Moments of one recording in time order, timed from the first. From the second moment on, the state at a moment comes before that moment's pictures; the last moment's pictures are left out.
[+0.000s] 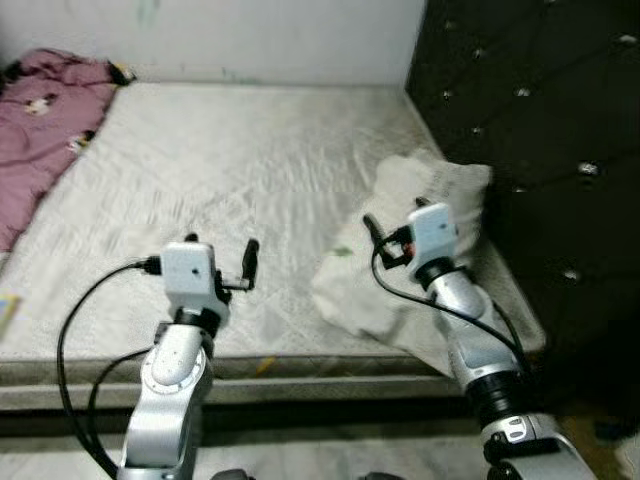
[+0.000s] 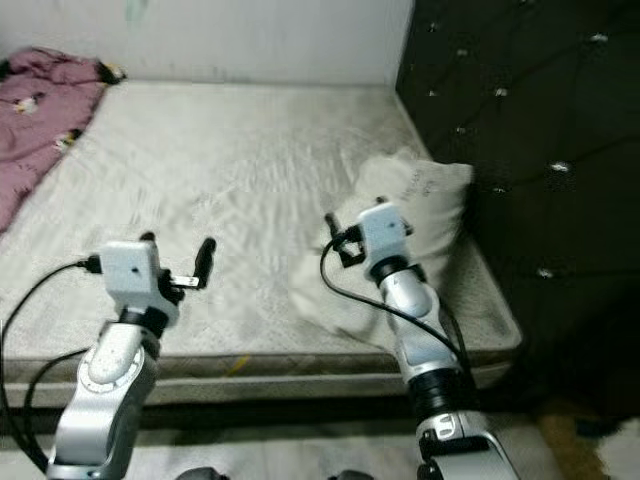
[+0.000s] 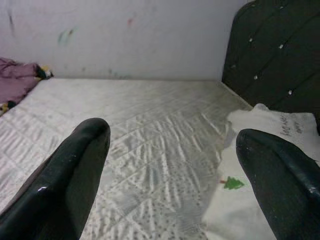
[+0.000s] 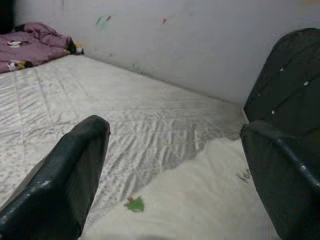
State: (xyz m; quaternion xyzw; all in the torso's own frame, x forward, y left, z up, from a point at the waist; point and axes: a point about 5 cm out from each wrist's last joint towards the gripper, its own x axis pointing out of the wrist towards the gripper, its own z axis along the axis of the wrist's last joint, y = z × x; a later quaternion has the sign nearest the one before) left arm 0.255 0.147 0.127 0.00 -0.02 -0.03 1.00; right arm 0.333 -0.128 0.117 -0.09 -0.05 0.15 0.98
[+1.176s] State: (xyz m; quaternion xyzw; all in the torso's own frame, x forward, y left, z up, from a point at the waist) left arm 0.255 0.155 0.129 0.01 -0.03 -0.02 1.00; right arm 0.333 -0.112 0.119 -0.09 -0.06 0.18 0.98
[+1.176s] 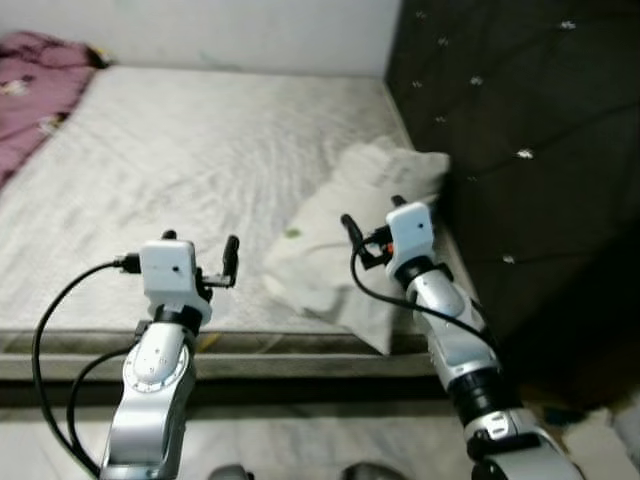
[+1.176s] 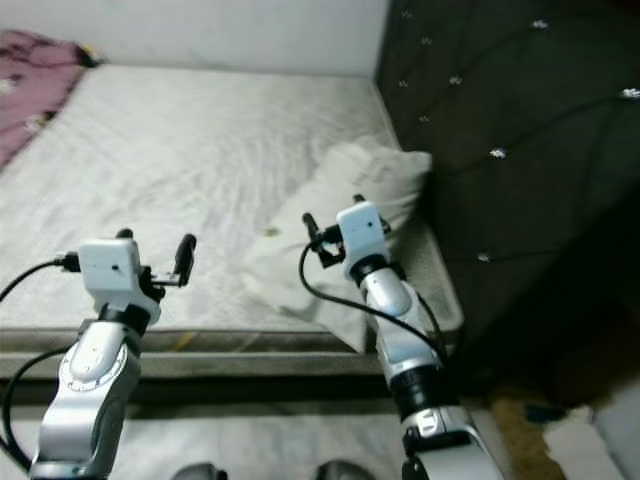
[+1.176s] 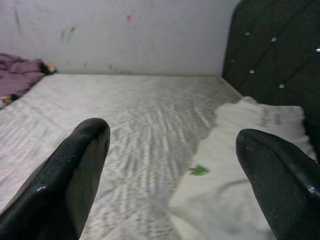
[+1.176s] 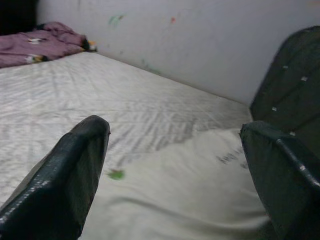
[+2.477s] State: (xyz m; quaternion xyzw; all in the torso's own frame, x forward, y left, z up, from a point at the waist) left arm 0.255 0.135 0.133 -0.02 -0.05 -0.07 1.00; right arm 0.334 -0.142 0.108 -0.11 -0.03 0.13 0.98
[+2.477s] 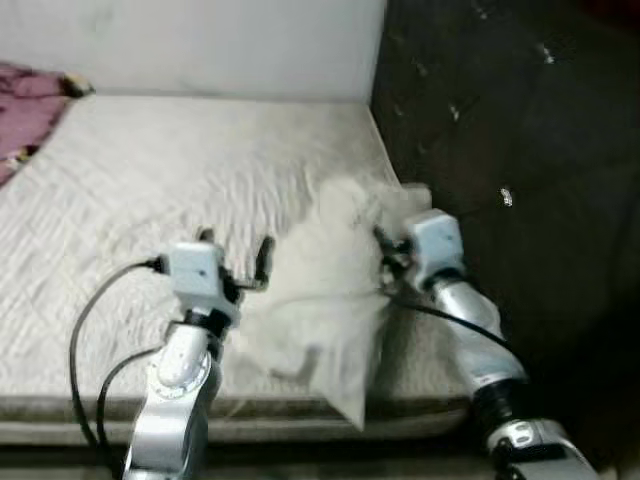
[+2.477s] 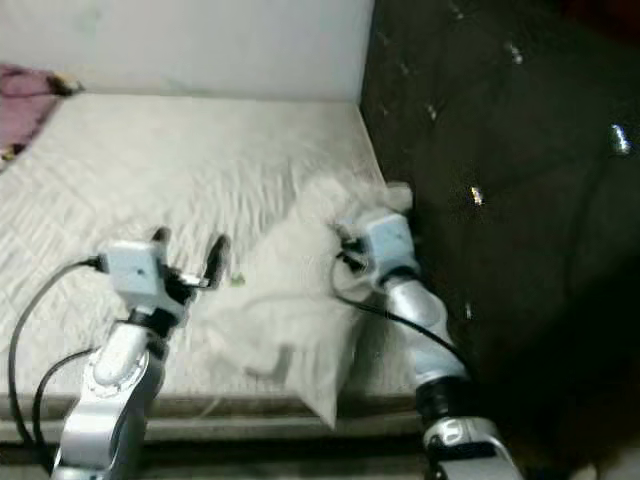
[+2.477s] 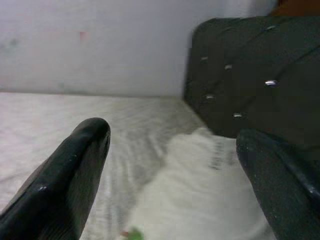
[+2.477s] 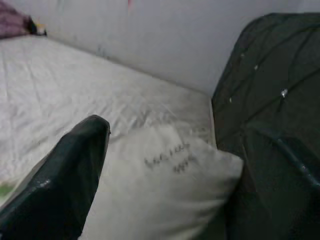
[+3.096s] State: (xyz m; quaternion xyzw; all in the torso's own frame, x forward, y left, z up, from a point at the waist) left arm 0.255 0.150 0.127 -0.02 -0.03 -0.03 1.00; right arm 0.334 -0.117 0.118 -0.11 -0.06 0.18 0.98
